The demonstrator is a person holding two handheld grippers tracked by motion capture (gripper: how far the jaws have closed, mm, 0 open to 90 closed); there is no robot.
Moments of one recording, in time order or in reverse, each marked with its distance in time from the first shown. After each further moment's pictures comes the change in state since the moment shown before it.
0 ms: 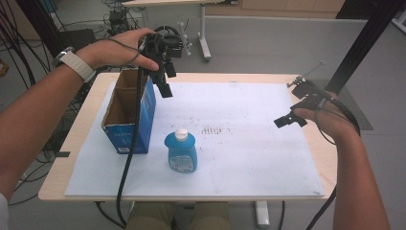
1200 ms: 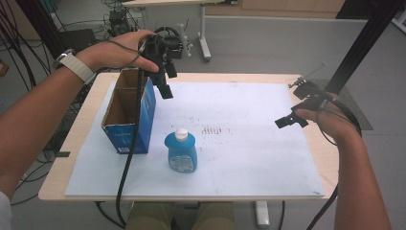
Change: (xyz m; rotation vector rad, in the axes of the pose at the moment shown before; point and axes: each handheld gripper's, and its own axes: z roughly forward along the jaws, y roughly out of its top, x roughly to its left) left arm -0.004 0.000 0.002 -0.008 -0.002 0.017; right arm -0.004 -0.006 0.000 -0.008 0.009 0.006
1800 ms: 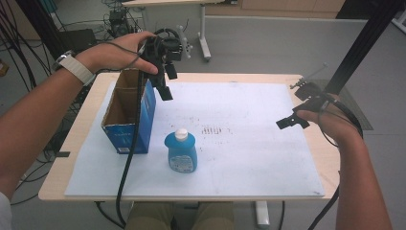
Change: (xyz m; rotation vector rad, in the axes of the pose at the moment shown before) left arm -0.006 0.000 0.002 0.000 -0.004 0.036; right arm 0.002 -0.003 0.000 0.004 -0.008 0.006
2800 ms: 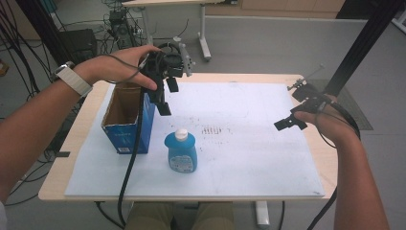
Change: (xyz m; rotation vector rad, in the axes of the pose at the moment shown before) left arm -0.023 0.012 0.024 0.043 -0.037 0.051; right arm 0.004 0.003 0.004 0.007 0.004 -0.008
